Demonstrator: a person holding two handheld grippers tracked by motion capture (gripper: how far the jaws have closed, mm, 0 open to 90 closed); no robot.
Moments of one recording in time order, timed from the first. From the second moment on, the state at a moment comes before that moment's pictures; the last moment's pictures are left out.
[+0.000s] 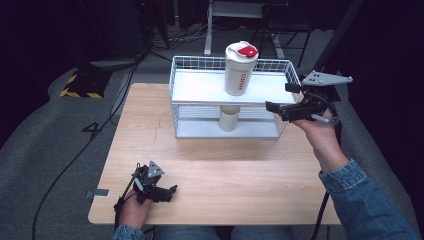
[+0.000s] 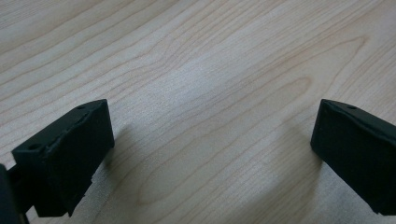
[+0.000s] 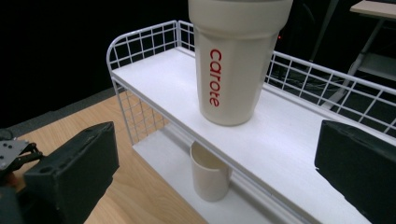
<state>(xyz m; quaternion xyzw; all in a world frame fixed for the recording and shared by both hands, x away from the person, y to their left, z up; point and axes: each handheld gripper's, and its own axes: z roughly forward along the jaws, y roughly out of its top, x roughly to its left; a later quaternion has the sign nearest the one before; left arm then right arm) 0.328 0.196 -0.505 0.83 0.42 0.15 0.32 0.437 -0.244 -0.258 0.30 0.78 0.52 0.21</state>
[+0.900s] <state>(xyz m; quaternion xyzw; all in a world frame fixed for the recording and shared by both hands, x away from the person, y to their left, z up) 0.331 0.194 -0.506 0.83 0.43 0.15 0.32 0.397 -0.314 -0.339 0.36 0.79 0.47 0.19</state>
